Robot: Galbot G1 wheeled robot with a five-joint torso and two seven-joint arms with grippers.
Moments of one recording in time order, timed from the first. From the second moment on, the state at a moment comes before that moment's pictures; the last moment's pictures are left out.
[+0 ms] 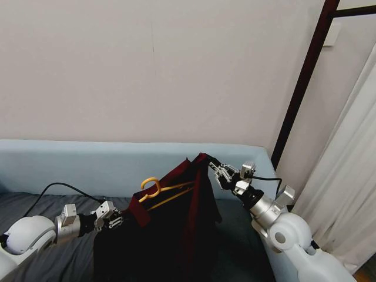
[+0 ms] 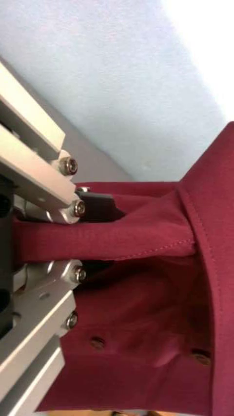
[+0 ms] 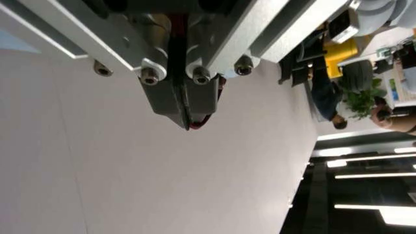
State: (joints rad) left arm 1.07 -0.46 -0.29 -1.74 -0.67 0.02 0.66; right arm -0.93 1.00 0.16 1.99 0.99 0.01 -0.39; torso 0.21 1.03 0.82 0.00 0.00
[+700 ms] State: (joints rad) left arm 1.14 -0.45 -0.39 -1.87 -0.76 0.04 0.66; right arm -1.08 1.01 0.04 2.04 0.87 0.09 -0.56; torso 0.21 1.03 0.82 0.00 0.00
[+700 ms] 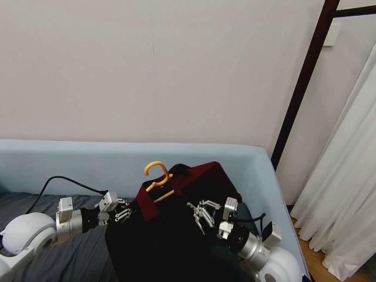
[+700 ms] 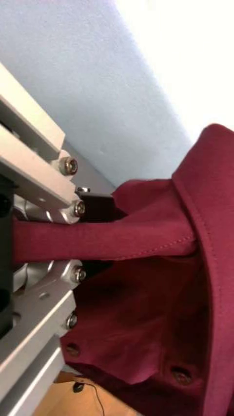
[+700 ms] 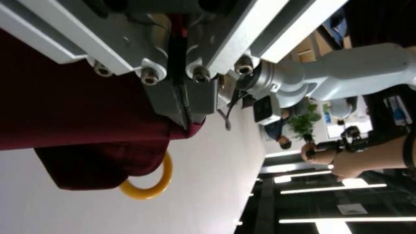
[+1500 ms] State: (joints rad) left arm 1.14 -0.46 -0.39 -1.87 -0.75 0.02 0.66; right arm -1.14 1.05 0.02 1.98 0.72 0.08 -0.56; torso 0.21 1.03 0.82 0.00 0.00
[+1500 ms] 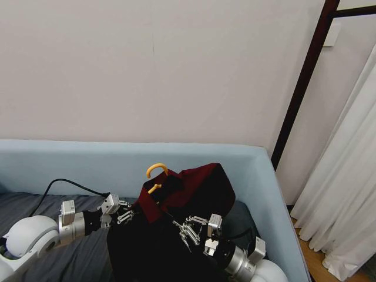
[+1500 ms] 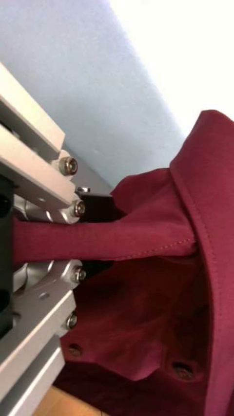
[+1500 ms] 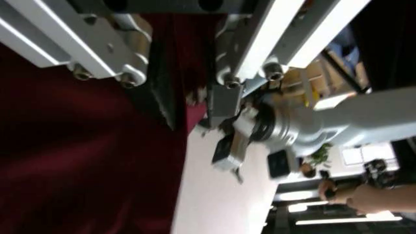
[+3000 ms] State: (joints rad) left arm 0.84 -0.42 -0.22 -1.73 -0.58 -0.09 1.09; right arm -0.83 0.70 0.13 1.95 0.74 -0.23 -0.75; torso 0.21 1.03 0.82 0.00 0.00
